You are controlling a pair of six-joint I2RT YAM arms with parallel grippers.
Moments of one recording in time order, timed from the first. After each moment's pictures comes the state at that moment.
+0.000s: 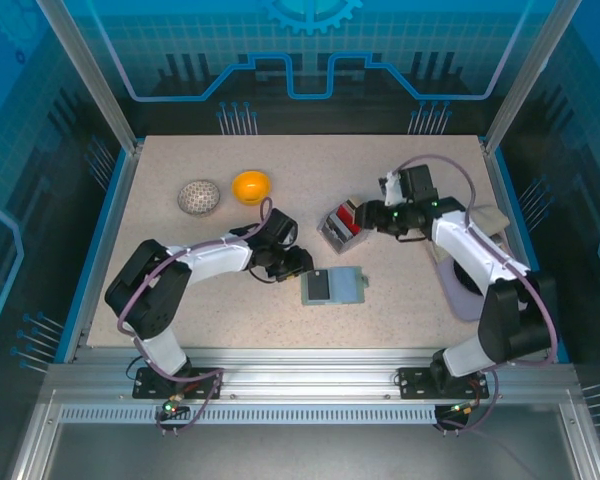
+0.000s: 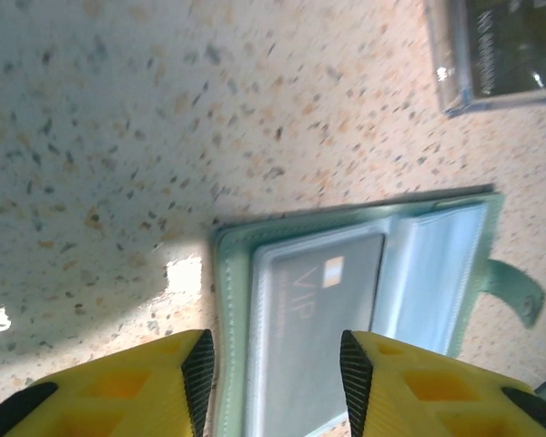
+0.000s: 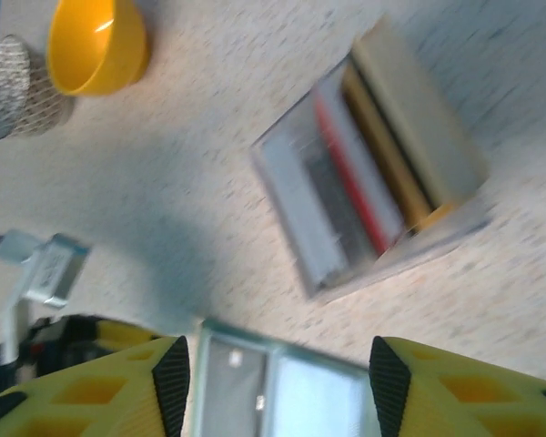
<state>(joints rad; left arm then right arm) -0.59 1.73 1.00 -0.34 0.32 -0.89 0.23 1.52 1.15 -0.57 -0.39 0.38</state>
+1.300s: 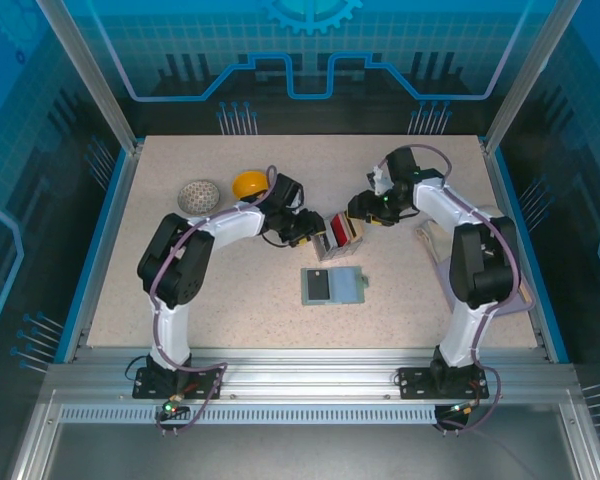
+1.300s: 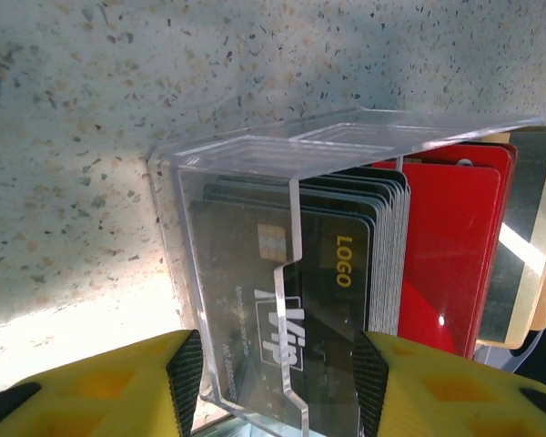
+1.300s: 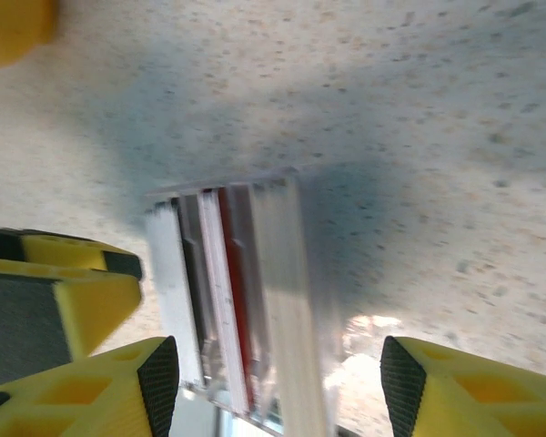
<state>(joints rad) -0.49 2.00 1.36 -0.34 0.41 -0.90 0.21 1.86 1.42 -0.75 -0.45 0.27</state>
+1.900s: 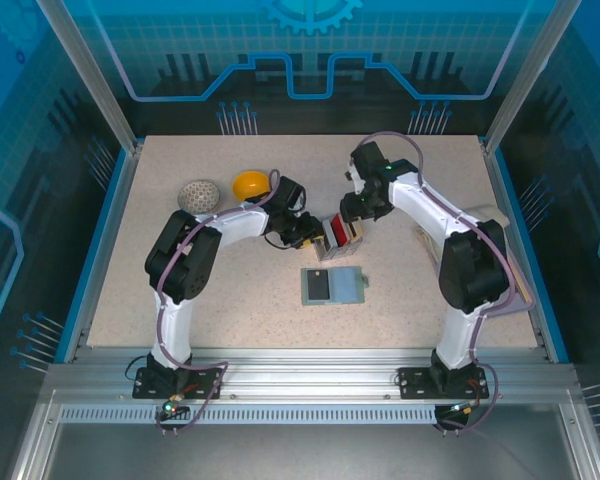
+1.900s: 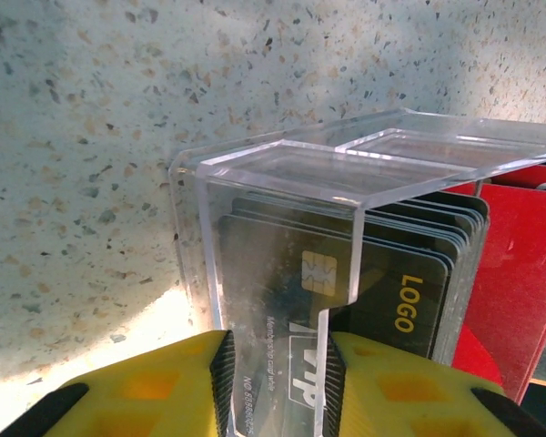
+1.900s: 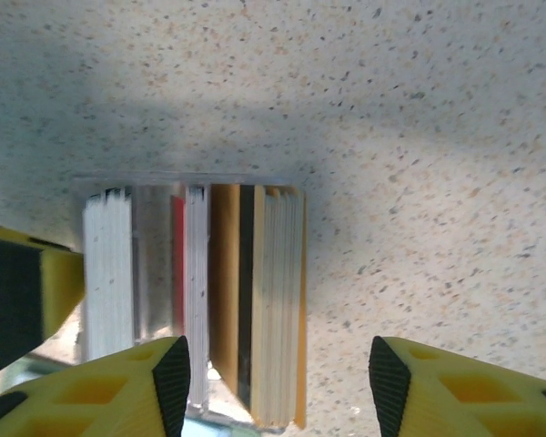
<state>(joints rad) -0.49 2.05 1.37 -0.34 0.42 -0.93 0.40 1.88 1.59 -0.92 0.02 0.14</state>
